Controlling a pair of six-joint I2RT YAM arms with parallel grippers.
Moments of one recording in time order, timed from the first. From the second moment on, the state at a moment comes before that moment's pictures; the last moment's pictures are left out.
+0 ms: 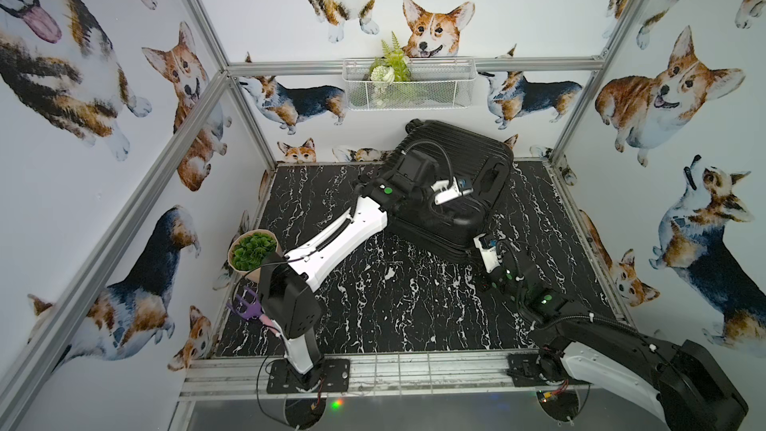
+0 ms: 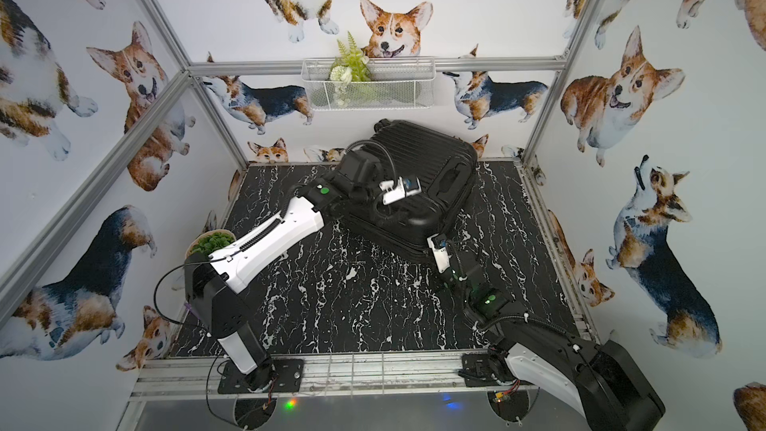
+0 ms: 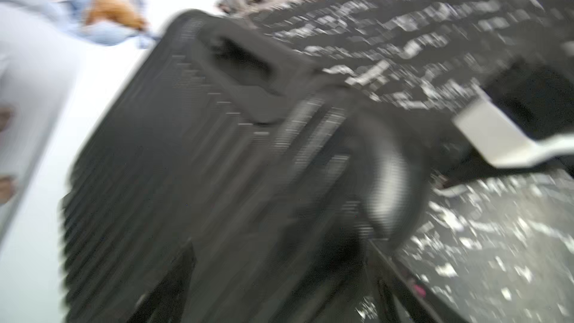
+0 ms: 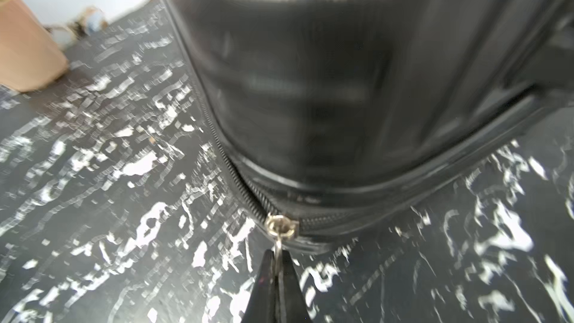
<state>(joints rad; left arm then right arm) -0.71 1.73 1.75 -0.58 0.17 0.59 0.67 0.93 0.28 0.16 0.01 0.13</state>
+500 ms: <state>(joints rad) -0.41 1.75 1.76 -0.47 -0.13 -0.20 0.67 0.96 0.29 0.14 0.01 0.13</state>
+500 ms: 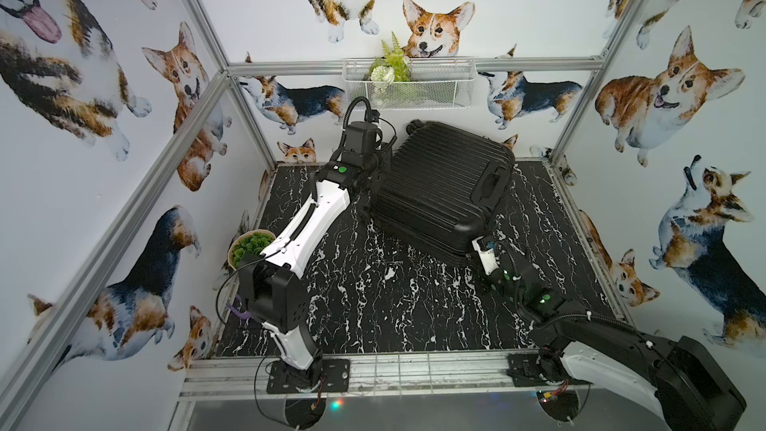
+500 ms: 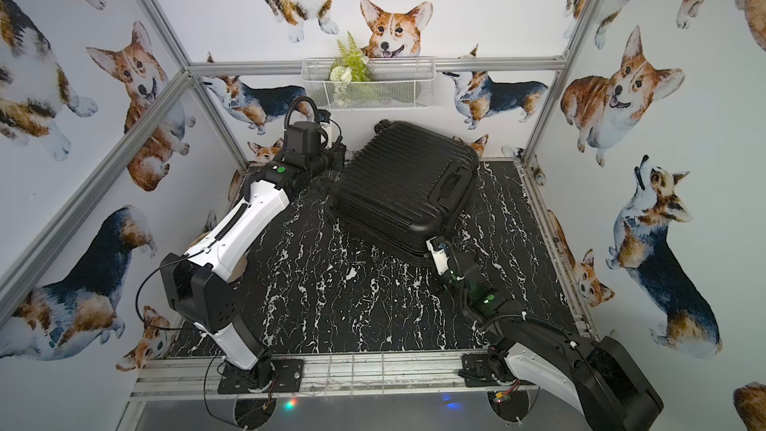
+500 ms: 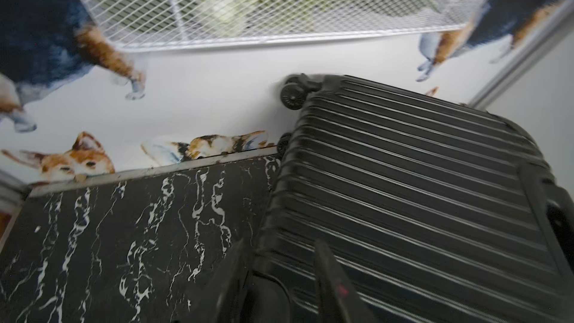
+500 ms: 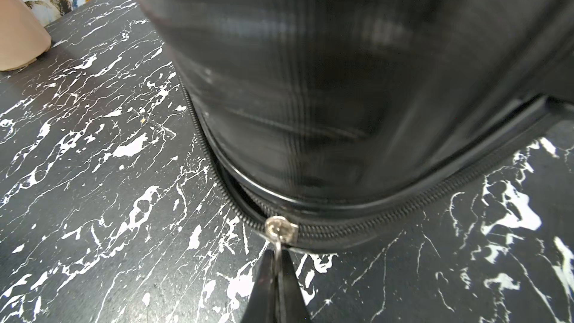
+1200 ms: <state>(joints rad) -0.35 2.13 2.14 -0.95 -0.10 -0.18 0.67 0.88 0.29 0.07 0.05 0.13</state>
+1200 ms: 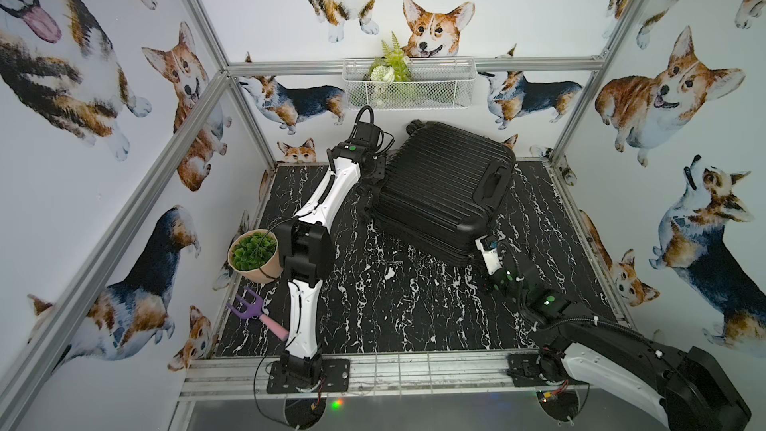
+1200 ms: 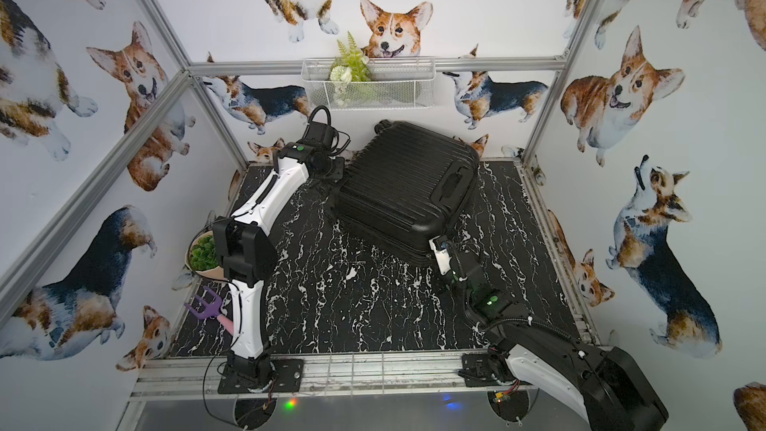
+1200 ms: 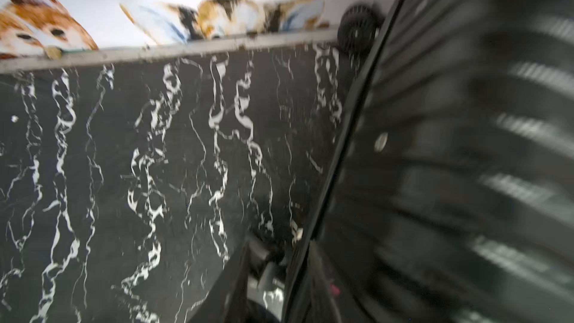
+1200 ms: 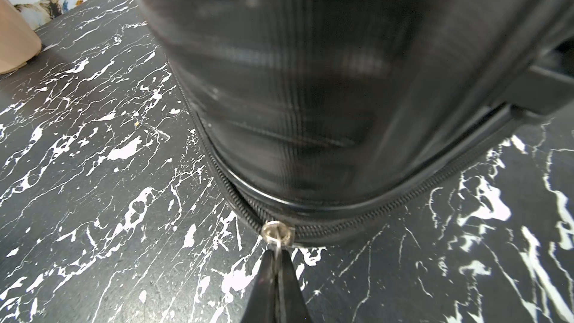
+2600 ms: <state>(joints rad) -0.44 1.73 1.73 -1.10 0.04 0.00 0.67 0.76 0.29 -0.17 0.56 0.34</state>
